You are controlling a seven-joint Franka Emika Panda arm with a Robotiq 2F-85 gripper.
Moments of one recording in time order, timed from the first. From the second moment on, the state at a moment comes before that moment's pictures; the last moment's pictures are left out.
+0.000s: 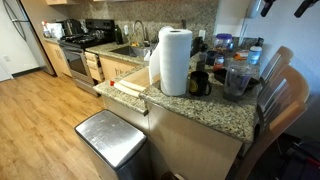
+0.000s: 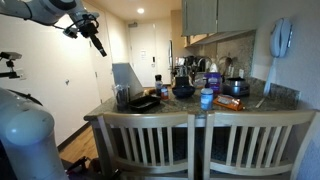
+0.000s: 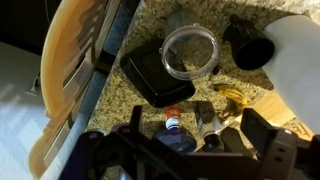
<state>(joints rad) -0.18 -0.70 0.30 -2.18 -0.09 1.82 0.86</state>
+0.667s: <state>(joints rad) -0.16 -0.68 0.22 -2.21 -0.12 1.61 0.93</state>
